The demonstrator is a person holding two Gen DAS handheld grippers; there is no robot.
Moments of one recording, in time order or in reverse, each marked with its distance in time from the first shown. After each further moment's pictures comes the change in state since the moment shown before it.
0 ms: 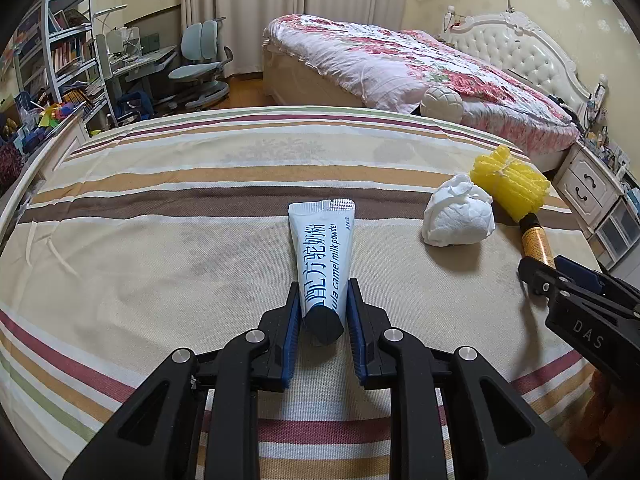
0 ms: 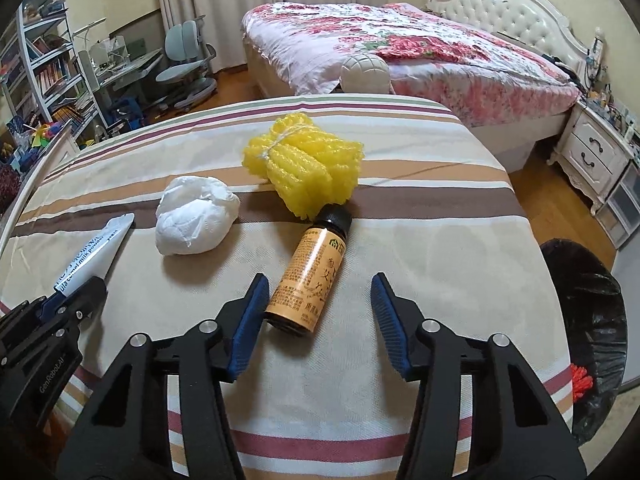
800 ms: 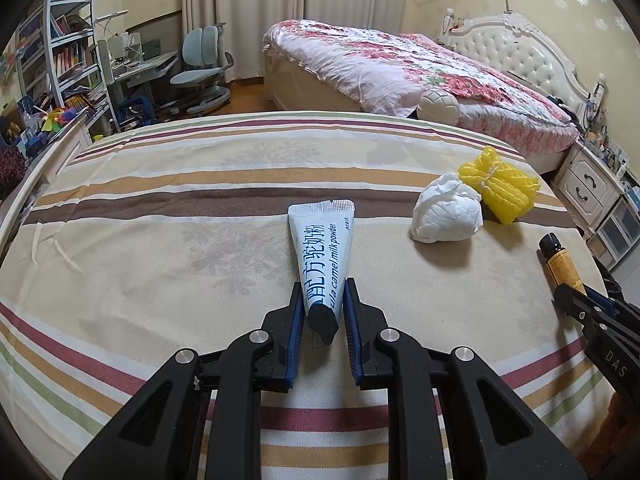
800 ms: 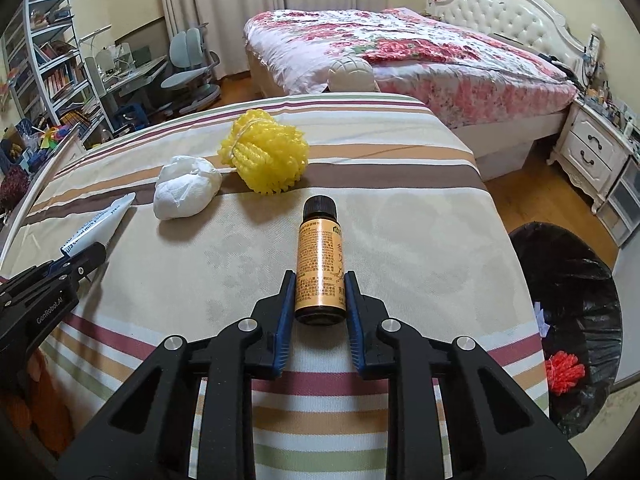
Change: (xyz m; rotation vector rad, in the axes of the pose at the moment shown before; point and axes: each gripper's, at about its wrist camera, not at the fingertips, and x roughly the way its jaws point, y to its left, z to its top) left arm -0.010 -0.006 -0.005 0.004 -0.019 0.005; right arm -0.027 -0.033 -0.024 0.006 -0.025 0.030
